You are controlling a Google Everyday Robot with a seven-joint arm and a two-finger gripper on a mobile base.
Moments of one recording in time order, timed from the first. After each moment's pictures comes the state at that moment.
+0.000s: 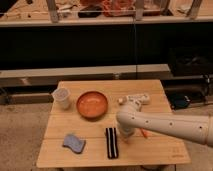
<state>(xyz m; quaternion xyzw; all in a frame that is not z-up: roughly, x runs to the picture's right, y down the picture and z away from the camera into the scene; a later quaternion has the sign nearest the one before) 0.104 0.281 0.806 -0.35 -0.08 -0.19 0.91</state>
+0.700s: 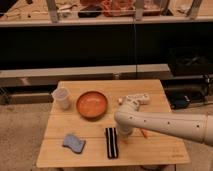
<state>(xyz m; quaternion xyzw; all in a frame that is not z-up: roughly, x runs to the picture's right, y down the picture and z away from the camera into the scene) 0.095 0.281 0.807 -0.35 -0.09 -0.21 0.91</state>
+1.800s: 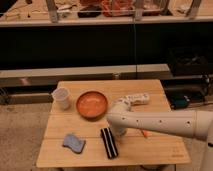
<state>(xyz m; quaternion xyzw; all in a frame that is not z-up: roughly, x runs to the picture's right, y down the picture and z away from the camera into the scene) 0.065 0.281 0.807 -0.34 -0.09 -0.24 0.90</state>
